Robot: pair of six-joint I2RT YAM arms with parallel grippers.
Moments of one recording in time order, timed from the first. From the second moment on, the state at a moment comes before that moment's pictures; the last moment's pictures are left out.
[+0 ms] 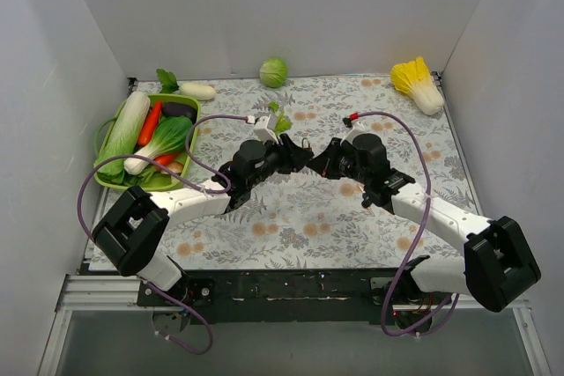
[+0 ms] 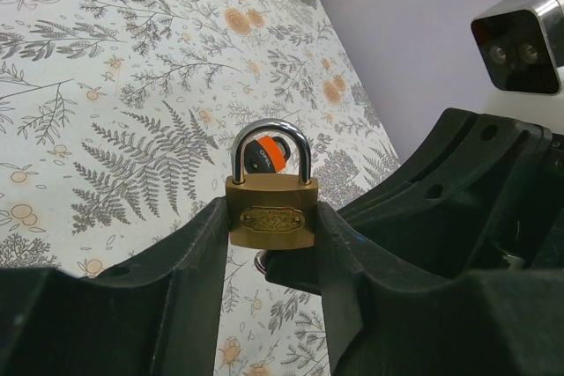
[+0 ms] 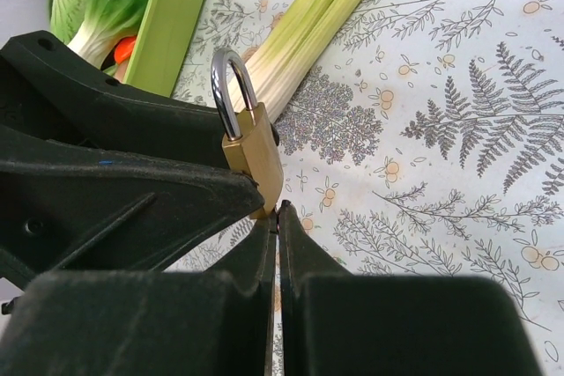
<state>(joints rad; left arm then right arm) -0.77 1.52 0.78 0.57 0.03 -0.73 0.59 1.25 0.70 0.16 -0.20 0.70</state>
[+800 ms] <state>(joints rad) -0.78 1.51 0.77 0.63 0.12 -0.74 0.58 1.14 0.58 0.29 -0.20 0.65</state>
